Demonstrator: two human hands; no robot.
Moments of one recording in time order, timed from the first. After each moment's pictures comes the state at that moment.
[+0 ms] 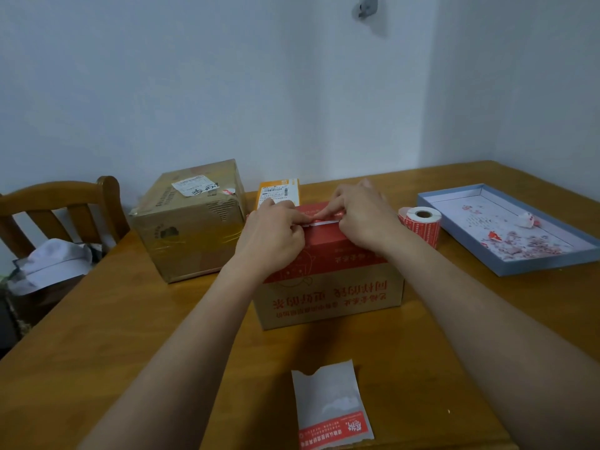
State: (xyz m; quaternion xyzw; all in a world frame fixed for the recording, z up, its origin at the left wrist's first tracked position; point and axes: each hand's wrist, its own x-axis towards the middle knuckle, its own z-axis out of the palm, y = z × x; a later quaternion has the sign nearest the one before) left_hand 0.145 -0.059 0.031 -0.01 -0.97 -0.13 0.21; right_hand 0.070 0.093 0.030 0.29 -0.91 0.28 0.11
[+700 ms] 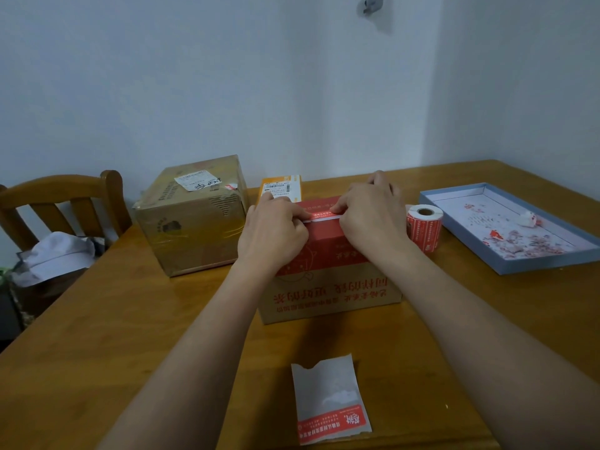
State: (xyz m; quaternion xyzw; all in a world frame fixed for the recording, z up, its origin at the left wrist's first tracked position) left_hand 0.146 -0.053 0.026 0.06 -0.96 -0.16 0.25; right_hand 0.083 0.091 0.023 0.20 -0.93 0.22 0.23
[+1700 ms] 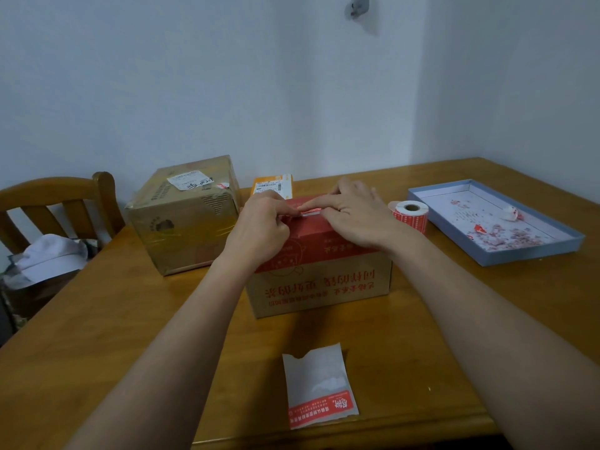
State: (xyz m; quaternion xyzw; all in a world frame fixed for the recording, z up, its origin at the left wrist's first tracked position) left_hand 0.156 -0.059 0.029 -0.03 -0.94 -0.19 0.28; right_hand 0.094 0.110 0.034 0.34 -0.91 0.23 0.08
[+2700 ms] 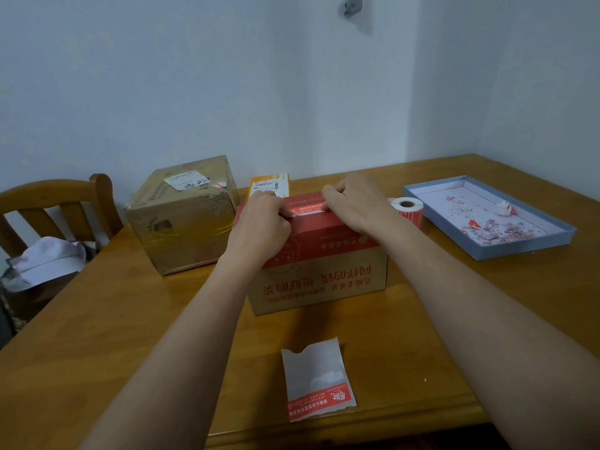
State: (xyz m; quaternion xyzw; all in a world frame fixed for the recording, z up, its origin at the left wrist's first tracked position) left_hand 0.158 -0.045 0.031 0.05 -0.95 -0.19 0.25; right_hand 0.083 0.109 0.034 0.23 -0.89 0.38 0.11
